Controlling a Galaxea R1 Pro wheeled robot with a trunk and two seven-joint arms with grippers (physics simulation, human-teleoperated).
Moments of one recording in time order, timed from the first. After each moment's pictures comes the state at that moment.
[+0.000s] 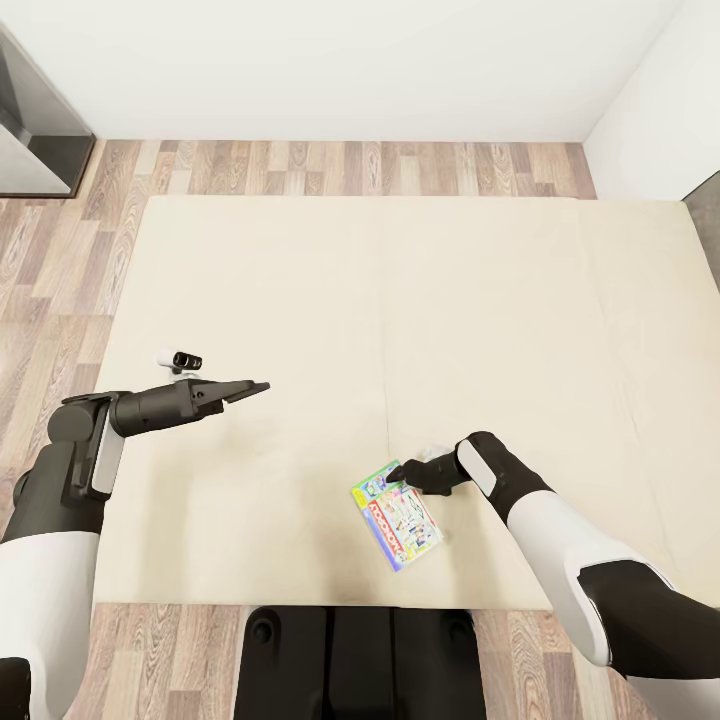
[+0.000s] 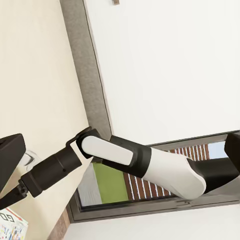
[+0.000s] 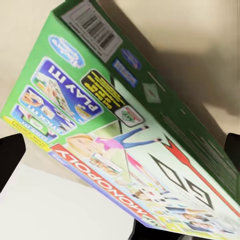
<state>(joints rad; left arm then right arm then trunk) -0.86 0.19 0.19 -1.26 0.19 1.03 -1.55 -1.06 0.03 0.16 -0.42 -0.44 0.92 0.21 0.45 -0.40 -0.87</state>
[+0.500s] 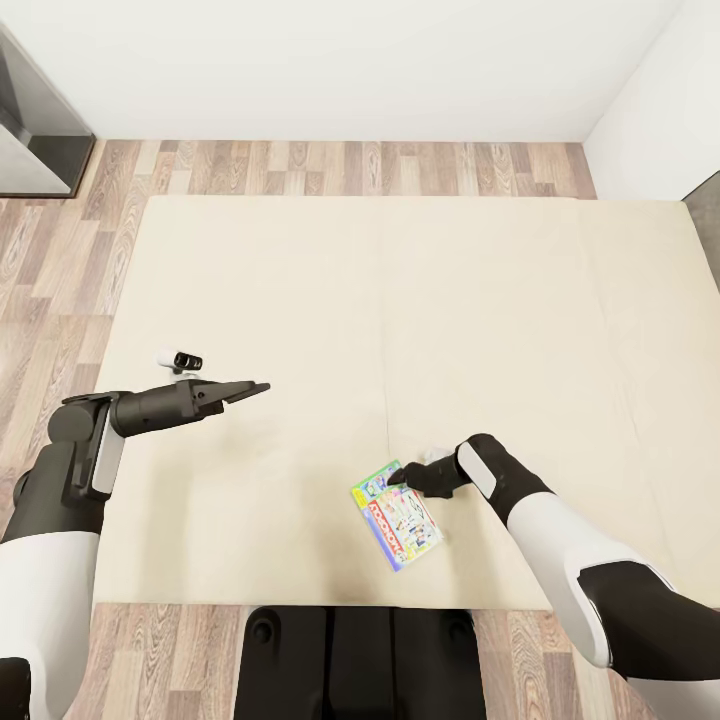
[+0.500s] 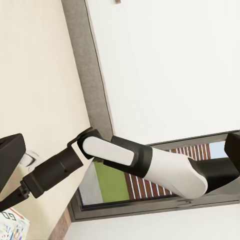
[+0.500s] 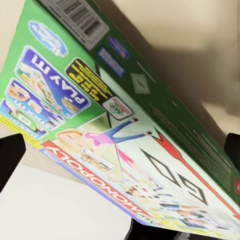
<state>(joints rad) -0.86 0.19 0.19 -1.26 0.18 1.03 -1.54 -1.05 0.03 0.16 -0.41 -0.43 0.92 0.21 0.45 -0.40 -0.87</state>
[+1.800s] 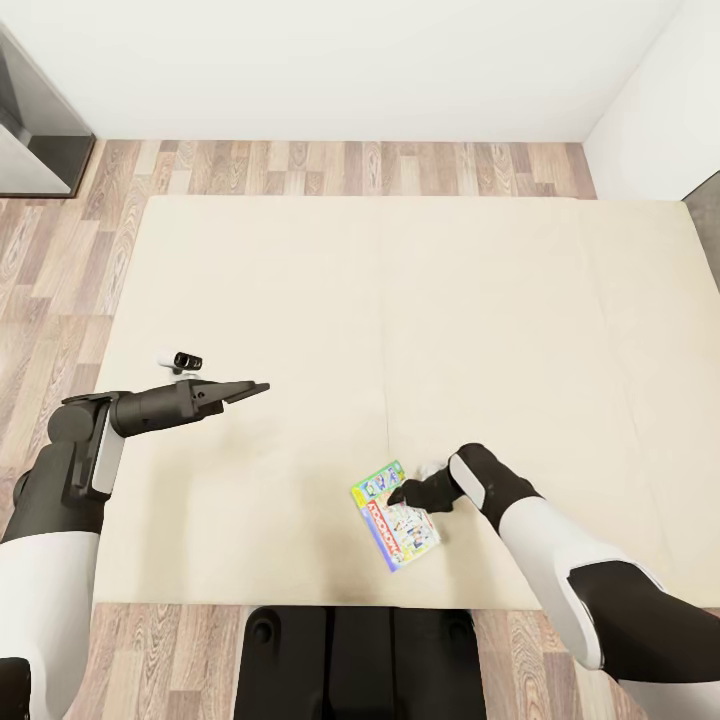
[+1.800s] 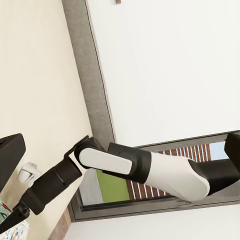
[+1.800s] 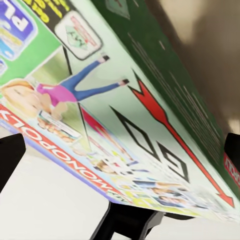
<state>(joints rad) -0.86 0.19 0.19 -1.26 0.18 1.03 -1.54 -1.05 0.06 0.15 -0.35 -0.30 0.92 0.22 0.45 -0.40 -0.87</state>
